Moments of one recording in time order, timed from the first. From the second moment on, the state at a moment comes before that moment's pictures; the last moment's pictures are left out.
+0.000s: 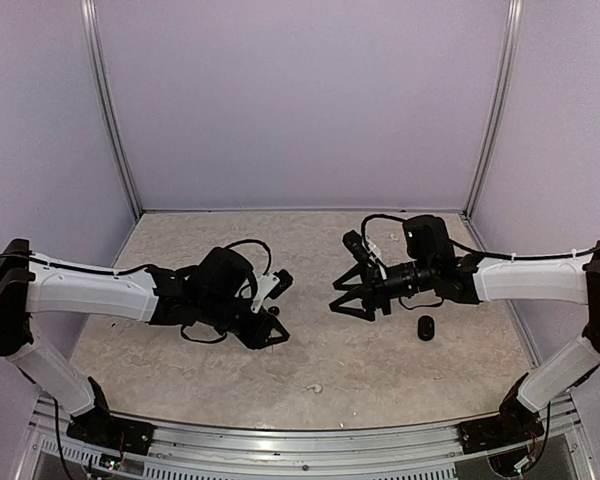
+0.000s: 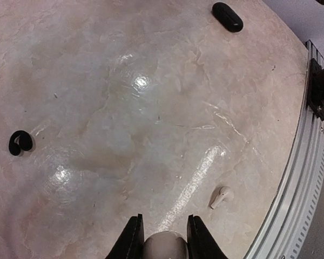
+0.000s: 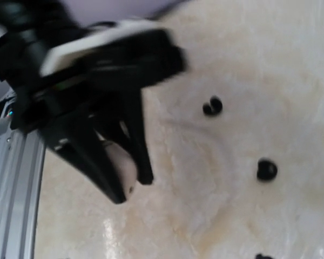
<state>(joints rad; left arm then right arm) -0.94 1.54 0.89 -0.16 0.19 -0.22 0.69 1.50 0.86 0.13 -0.76 -0.09</state>
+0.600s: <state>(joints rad) -0.90 1.50 0.96 -0.14 0.60 -0.20 1.00 1.31 0.71 0.29 -0.44 -0.45</state>
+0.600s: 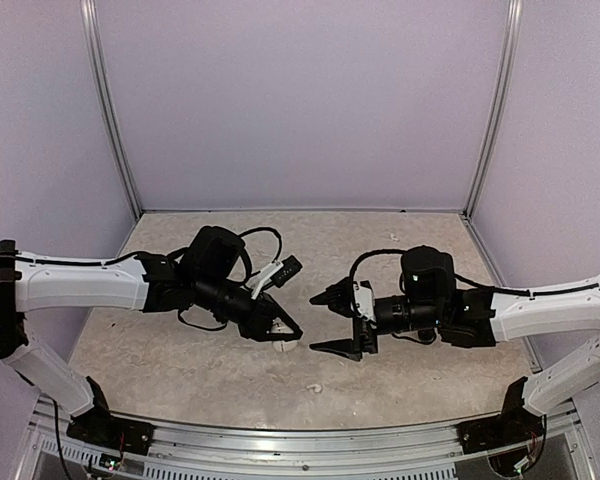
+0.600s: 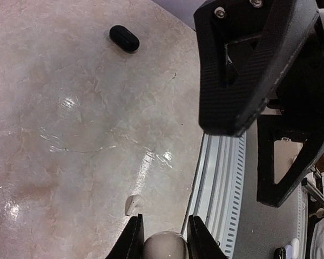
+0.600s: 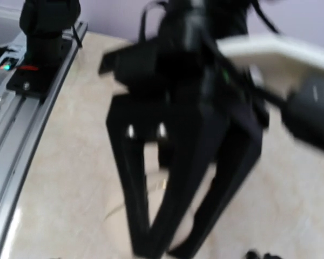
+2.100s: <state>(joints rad) -0.93 1.51 1.00 -0.10 0.77 -0.26 1.15 1.38 0.71 0.38 -0.22 -0.70</state>
